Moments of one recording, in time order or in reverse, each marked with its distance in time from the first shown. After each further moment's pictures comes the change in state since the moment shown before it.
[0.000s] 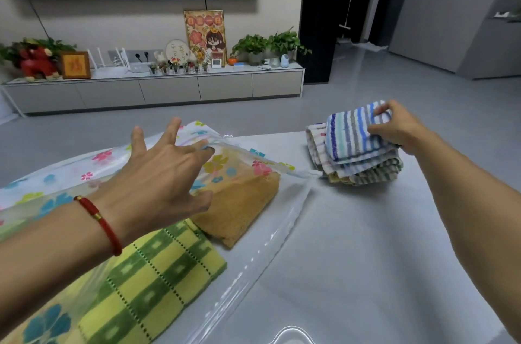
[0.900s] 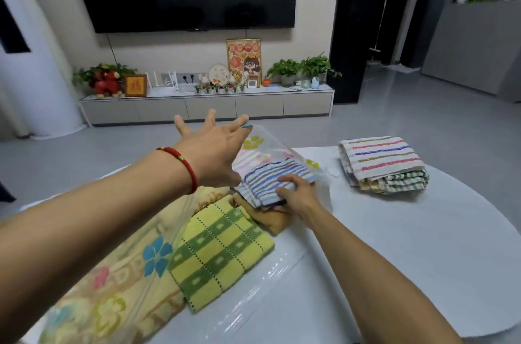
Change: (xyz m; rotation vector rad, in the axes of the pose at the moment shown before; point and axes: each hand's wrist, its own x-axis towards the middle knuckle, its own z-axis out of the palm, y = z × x) left_hand -0.029 -0.030 -0.069 -0.006 -0.194 -0.115; right_hand -0.213 -0.100 0.209 0.634 -0.451 0.113
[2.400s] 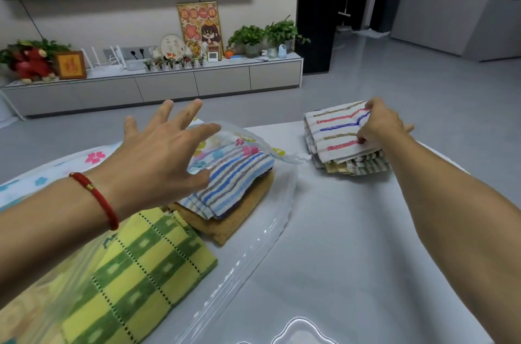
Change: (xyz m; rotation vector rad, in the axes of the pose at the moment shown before) left_hand 0.064 0.049 0.054 -0.085 0.142 0.062; right_hand 0.131 -0.053 -0.268 -0.910 0.553 0.067
